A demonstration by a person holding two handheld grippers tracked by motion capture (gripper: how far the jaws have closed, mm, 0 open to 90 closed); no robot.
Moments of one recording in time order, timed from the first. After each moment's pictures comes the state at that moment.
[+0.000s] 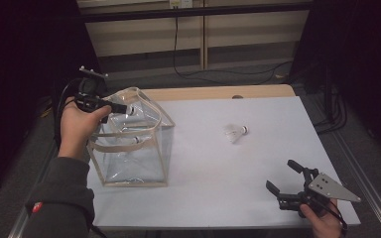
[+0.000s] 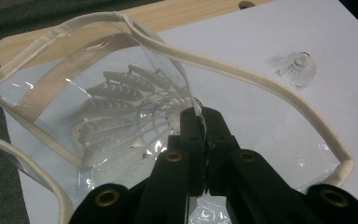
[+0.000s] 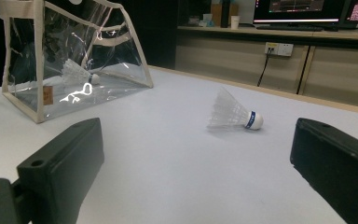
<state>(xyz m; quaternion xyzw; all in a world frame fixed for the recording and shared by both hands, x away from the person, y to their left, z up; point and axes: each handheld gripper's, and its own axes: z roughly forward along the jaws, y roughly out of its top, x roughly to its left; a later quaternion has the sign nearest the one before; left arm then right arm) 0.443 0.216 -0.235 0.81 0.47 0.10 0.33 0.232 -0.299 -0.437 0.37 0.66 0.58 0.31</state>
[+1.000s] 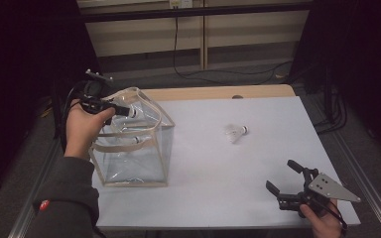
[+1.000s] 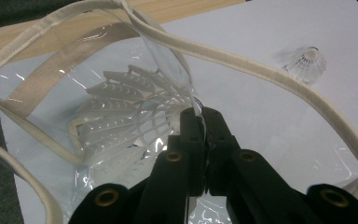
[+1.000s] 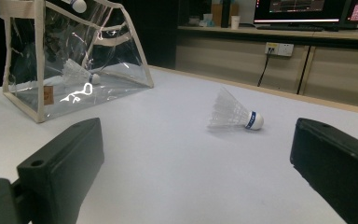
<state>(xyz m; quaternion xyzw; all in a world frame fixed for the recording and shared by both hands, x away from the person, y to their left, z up) 0.449 0.212 -0.247 0.81 0.48 0.09 0.32 0.232 -0.299 -0.437 0.37 0.66 0.58 0.31</state>
